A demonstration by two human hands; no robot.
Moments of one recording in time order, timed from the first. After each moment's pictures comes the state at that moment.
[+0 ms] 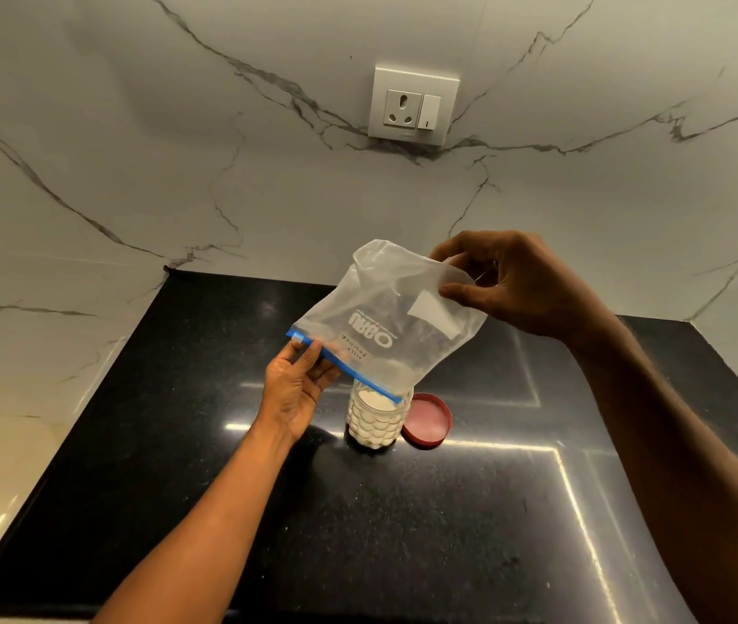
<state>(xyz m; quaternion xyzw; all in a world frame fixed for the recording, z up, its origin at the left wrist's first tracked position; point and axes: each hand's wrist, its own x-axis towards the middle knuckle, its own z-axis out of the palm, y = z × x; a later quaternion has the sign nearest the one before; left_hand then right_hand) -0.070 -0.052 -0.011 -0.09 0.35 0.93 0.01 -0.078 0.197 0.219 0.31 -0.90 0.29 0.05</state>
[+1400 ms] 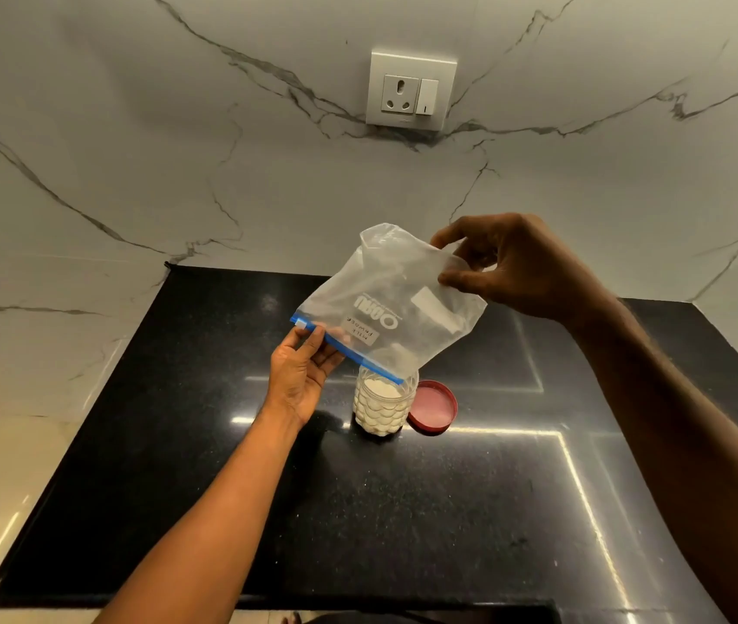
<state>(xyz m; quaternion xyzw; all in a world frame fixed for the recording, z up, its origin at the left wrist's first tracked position) -0.074 -0.053 -0.006 -0.09 0.36 0.93 0.01 -0.078 0.193 0.218 0.30 -0.90 0.30 0.07</state>
